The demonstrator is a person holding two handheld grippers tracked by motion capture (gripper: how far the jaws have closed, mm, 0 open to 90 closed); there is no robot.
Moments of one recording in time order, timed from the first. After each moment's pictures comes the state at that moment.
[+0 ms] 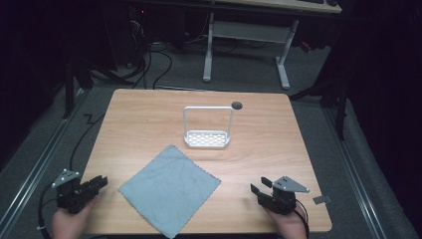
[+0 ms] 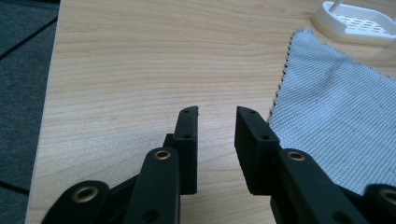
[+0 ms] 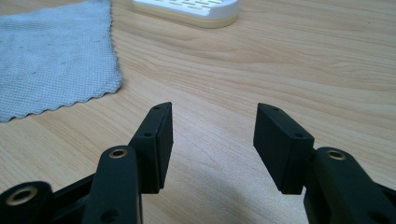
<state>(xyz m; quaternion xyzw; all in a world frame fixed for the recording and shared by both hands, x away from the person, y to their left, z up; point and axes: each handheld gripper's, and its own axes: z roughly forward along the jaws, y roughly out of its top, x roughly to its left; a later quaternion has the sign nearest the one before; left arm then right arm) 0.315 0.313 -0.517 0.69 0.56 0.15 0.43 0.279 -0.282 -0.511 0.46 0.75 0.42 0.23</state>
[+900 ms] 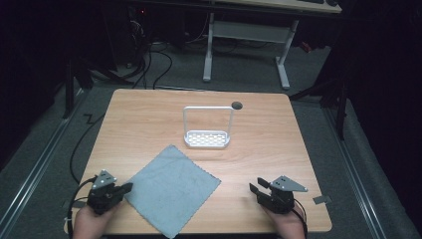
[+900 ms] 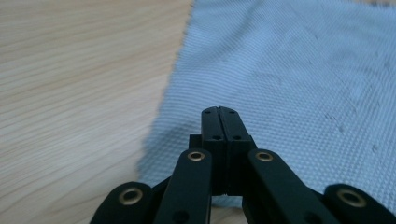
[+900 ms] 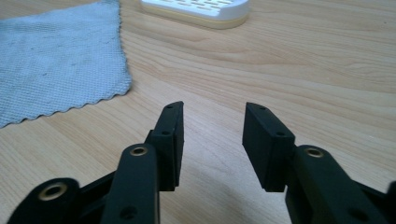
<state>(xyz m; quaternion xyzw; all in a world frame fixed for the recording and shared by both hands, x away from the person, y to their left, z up) 0.315 0.231 -0.521 0.81 0.43 0.13 0.38 0.280 -0.277 -0.512 0.46 0.75 0.42 0.21</state>
